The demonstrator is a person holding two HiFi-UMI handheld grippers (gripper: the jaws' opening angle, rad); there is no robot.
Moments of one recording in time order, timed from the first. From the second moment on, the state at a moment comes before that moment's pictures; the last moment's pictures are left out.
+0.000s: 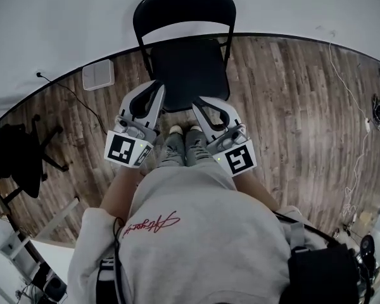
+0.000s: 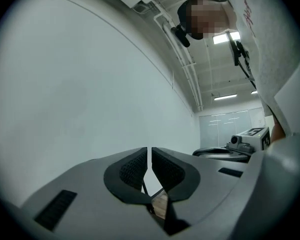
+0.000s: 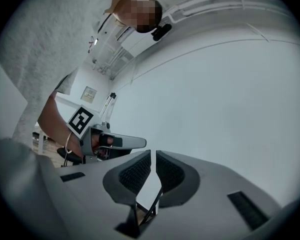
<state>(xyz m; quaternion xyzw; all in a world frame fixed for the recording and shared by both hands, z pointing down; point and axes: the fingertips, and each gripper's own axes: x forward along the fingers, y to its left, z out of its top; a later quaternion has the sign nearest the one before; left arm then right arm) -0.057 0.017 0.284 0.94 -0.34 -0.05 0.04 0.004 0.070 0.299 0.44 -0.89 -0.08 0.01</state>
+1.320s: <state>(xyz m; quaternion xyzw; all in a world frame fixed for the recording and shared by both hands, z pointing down) -0.080 -0.272 0.659 0.88 -0.24 0.26 0.33 0.077 0.086 0.826 0.57 -0.49 0.61 -0.25</state>
